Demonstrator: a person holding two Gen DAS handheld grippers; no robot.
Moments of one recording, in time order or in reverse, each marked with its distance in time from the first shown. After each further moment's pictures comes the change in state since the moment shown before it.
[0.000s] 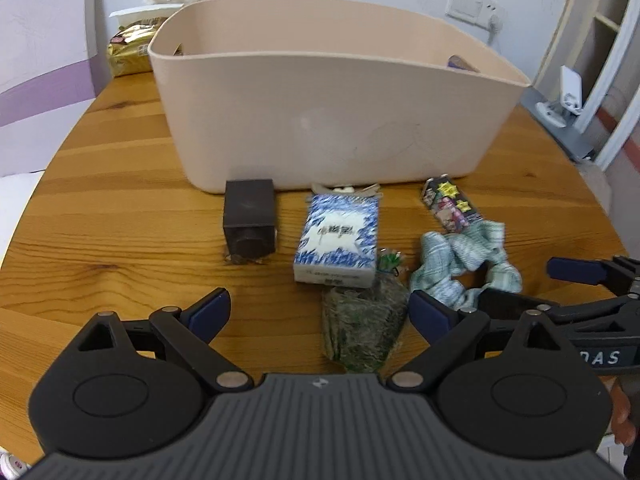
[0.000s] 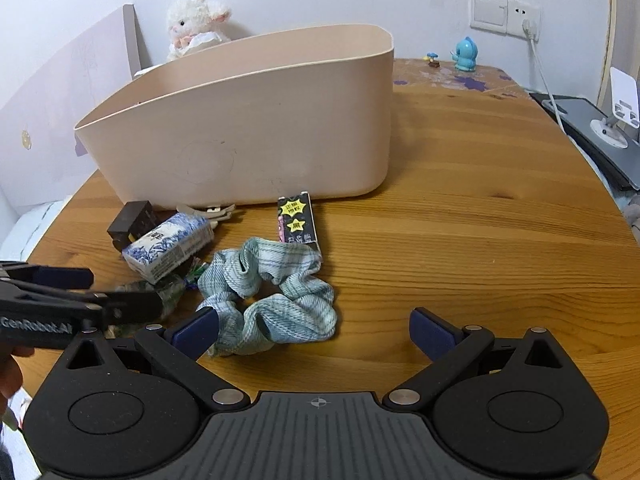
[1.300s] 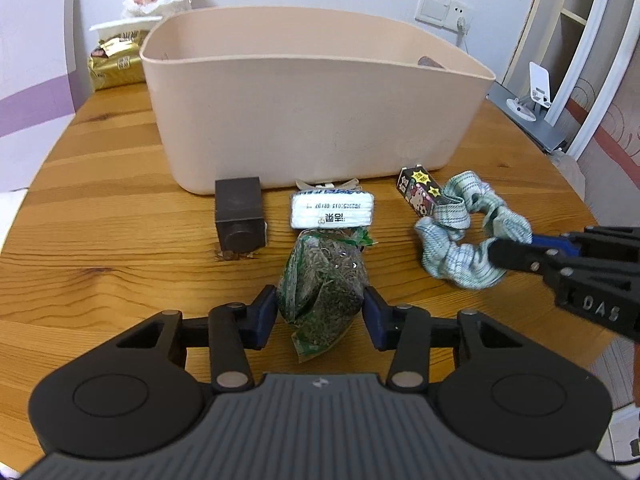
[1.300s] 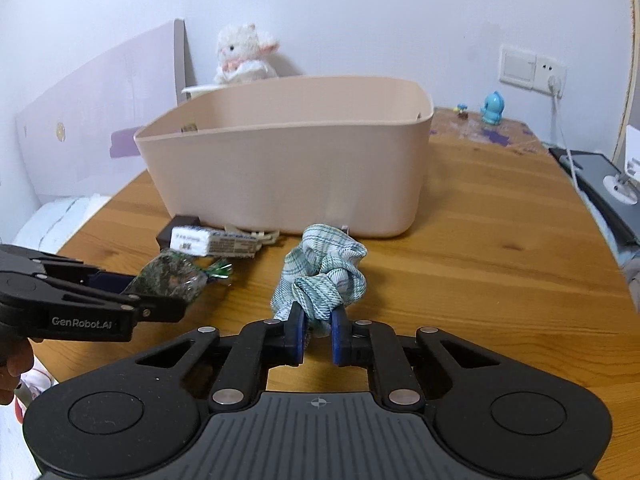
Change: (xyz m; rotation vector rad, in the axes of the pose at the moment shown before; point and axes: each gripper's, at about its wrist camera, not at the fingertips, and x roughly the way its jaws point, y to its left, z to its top) left arm -0.017 0.010 -0.016 0.060 -0.049 -0.082; right arm -0.039 0.015 -0.002 -0.113 -0.112 0.047
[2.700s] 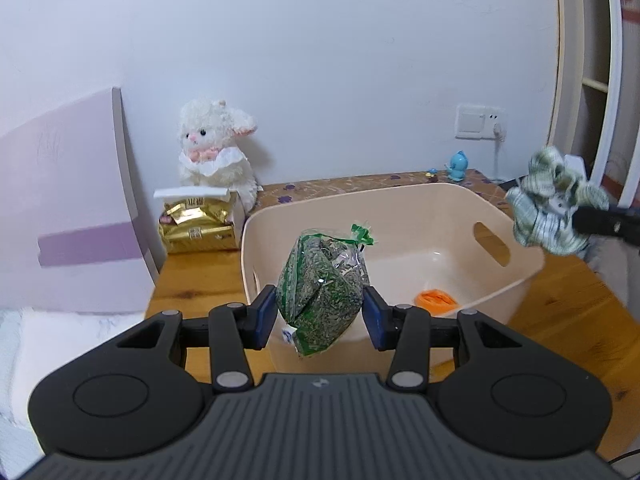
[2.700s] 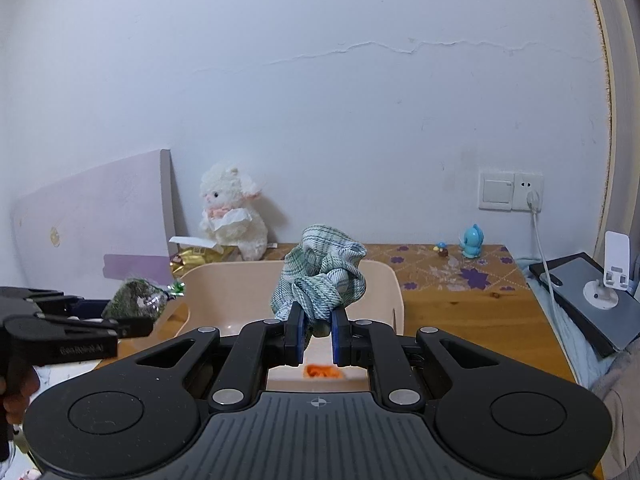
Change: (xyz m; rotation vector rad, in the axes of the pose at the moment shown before) left arm -0.060 0.020 0.113 0.093 -0.293 0.187; right arm -0.034 -0.016 0.117 0.038 -0.301 -0.030
